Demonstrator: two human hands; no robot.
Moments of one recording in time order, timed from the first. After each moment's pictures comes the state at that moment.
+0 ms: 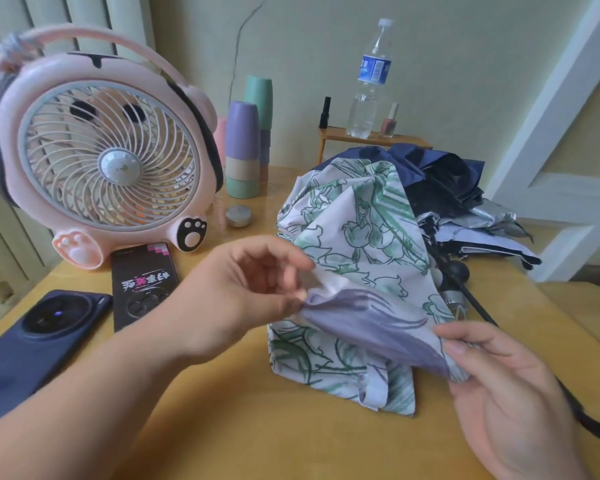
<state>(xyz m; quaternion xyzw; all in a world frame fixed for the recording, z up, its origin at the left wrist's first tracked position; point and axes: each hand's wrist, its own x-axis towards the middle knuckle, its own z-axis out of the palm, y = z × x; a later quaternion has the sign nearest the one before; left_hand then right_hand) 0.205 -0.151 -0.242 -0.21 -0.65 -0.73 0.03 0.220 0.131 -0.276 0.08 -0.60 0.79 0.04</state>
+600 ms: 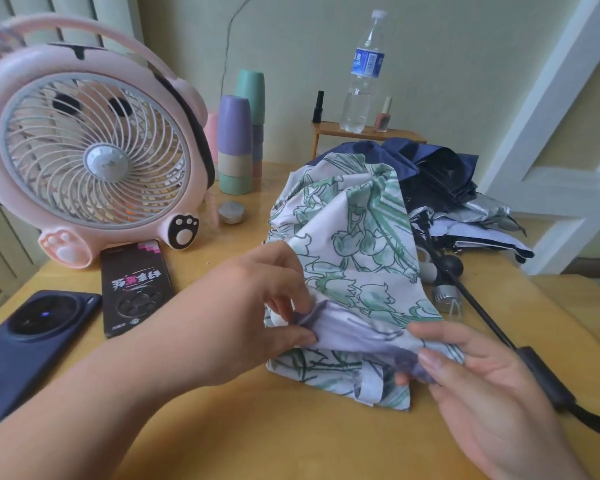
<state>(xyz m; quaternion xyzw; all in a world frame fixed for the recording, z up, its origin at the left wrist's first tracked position) 0.221 -0.148 -0.231 -0.28 -0.88 -0.35 0.16 0.231 0.122 -0.266 0.12 -0.59 0.80 -0.05</state>
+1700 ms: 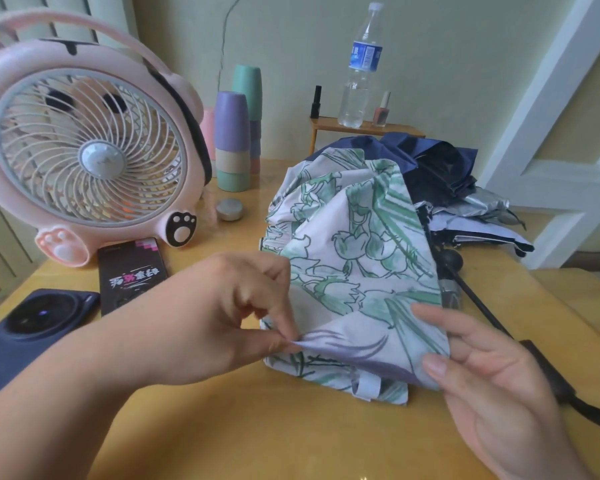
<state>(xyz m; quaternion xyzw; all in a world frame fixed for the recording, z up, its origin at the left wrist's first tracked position) 0.223 -0.167 -0.225 -0.37 -0.85 -0.35 0.11 0.232 0.132 -0.272 0.16 -0.61 0.77 -0.03</state>
